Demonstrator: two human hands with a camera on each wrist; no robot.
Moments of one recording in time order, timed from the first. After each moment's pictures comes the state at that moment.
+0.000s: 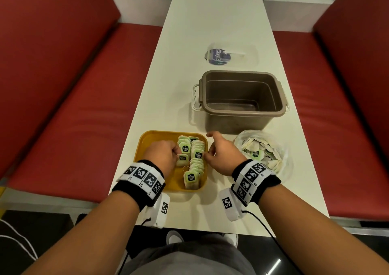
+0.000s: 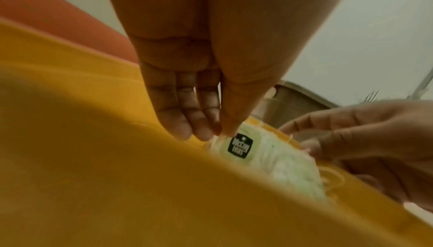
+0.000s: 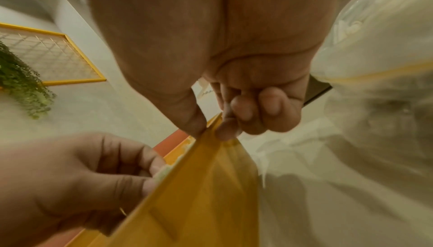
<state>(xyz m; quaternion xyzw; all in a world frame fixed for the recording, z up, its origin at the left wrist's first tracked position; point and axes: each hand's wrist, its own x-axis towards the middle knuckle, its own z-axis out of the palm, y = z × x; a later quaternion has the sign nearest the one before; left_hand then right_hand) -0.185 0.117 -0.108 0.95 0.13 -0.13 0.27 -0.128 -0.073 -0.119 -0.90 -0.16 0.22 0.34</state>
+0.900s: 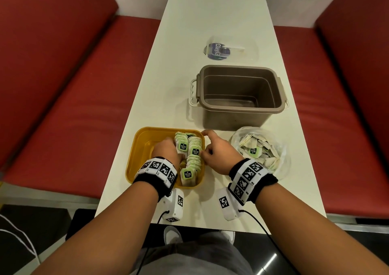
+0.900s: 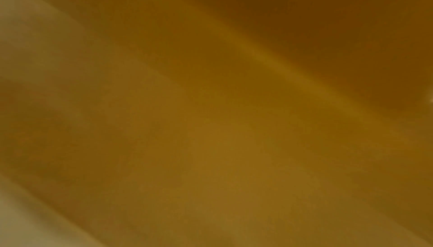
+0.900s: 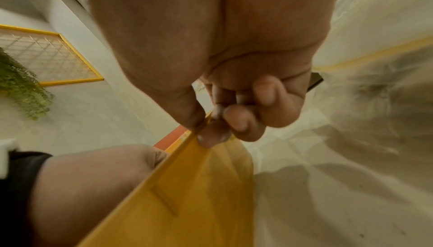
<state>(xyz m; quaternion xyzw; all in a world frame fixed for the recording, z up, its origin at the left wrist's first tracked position) -0.161 0.093 -0.151 0.91 0.28 -0.15 0.26 -0.131 -0.075 -0.126 -0.89 -0.17 0.25 0.35</state>
